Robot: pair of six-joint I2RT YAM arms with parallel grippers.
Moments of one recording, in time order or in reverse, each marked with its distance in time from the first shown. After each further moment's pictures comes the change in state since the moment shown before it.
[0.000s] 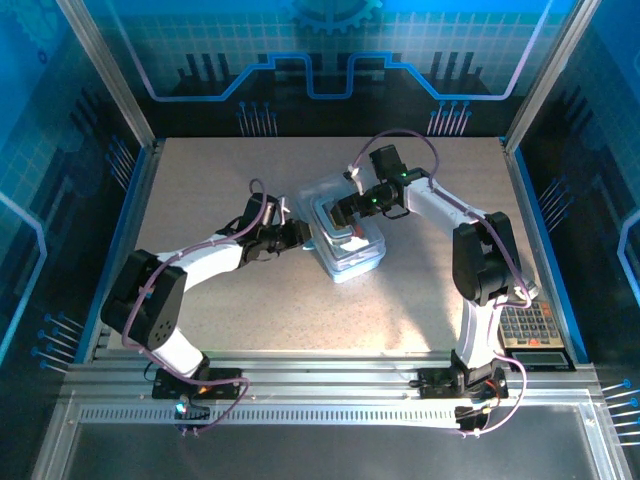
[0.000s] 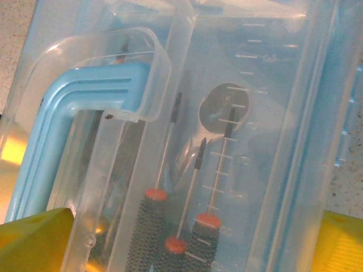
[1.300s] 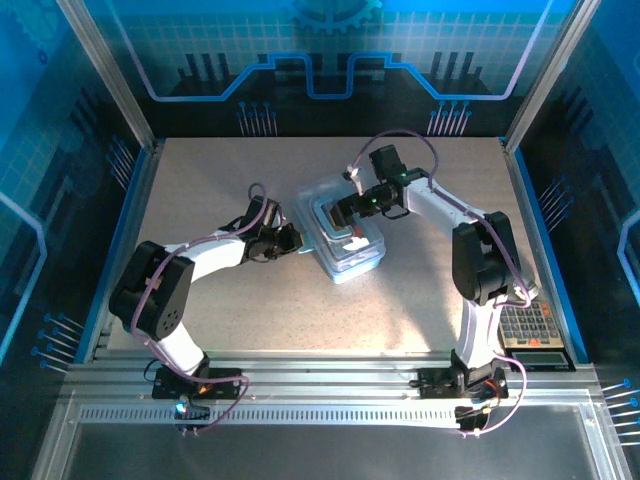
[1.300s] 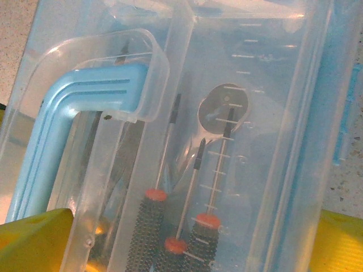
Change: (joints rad) left arm 0.023 0.069 0.024 -0.096 -0.033 -0.015; right arm 0.000 0.004 0.000 0.003 -0.018 -0.008
